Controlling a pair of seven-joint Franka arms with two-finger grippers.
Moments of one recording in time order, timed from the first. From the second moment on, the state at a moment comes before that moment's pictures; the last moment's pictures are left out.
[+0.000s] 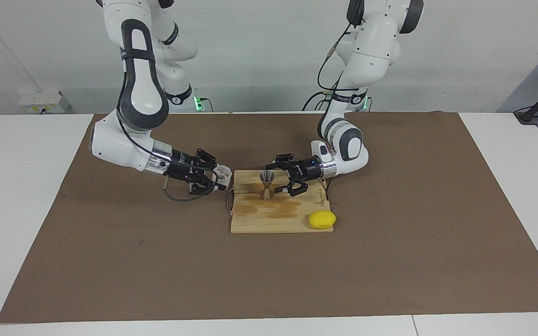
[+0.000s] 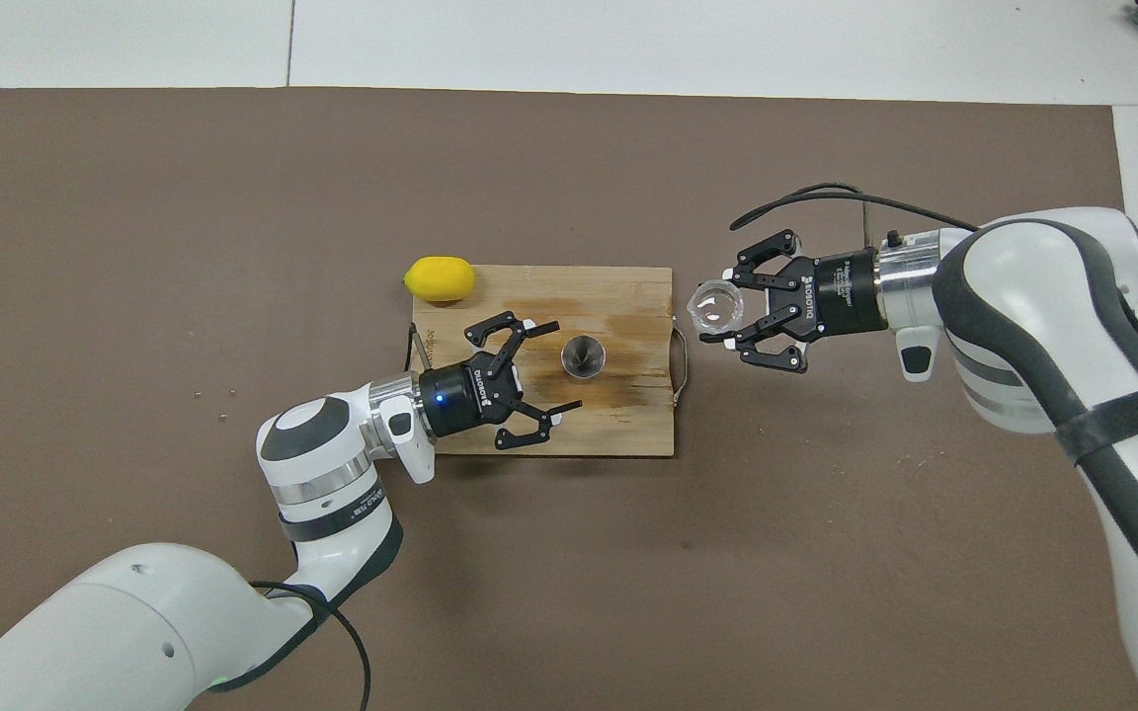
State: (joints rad) left arm -0.40 0.41 -0.01 -2.20 -2.15 1.83 2.71; right arm 0.12 0.24 -0.02 -1.91 1.07 1.97 1.17
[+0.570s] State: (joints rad) left arm -0.14 0.28 -0.01 -2.31 -1.82 1.76 2.66; right arm 0.19 0.24 -0.02 -1.90 1.07 2.06 1.19
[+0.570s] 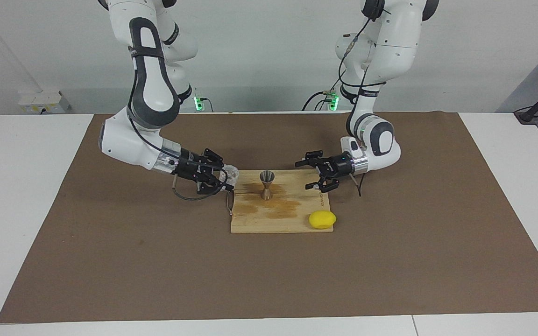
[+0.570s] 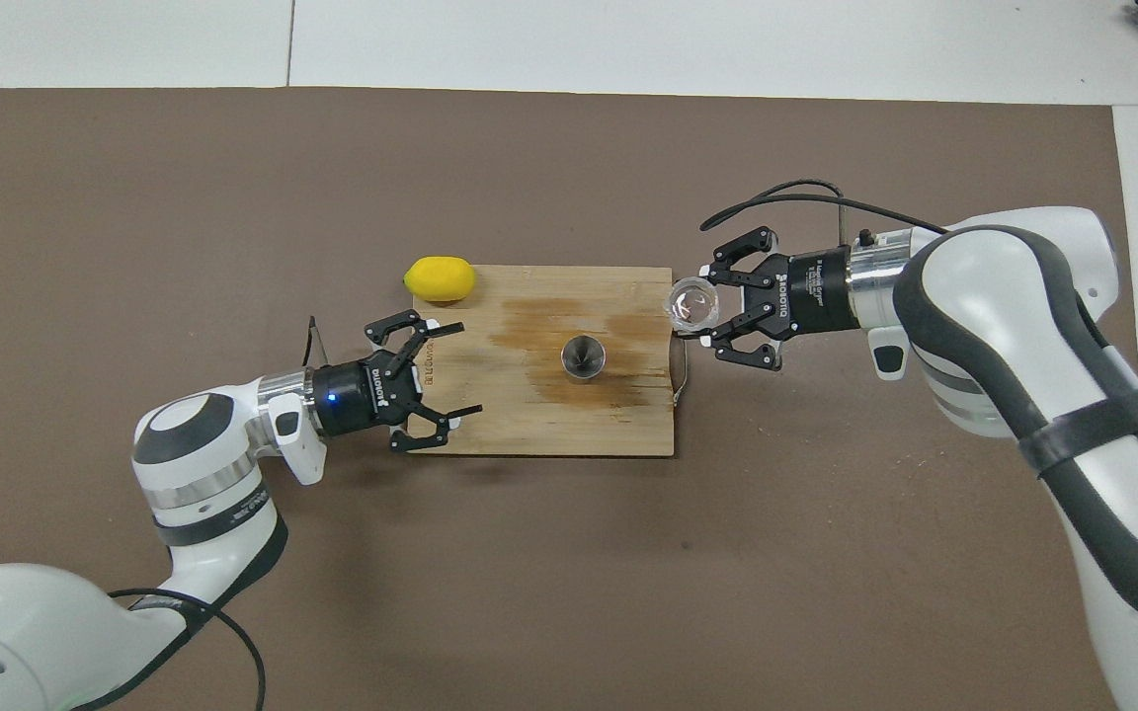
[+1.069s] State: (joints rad) left arm 0.24 0.19 0.00 -2.29 -1.34 1.57 2.50; right arm 0.29 0.24 -0.02 -1.90 1.07 2.19 1.24
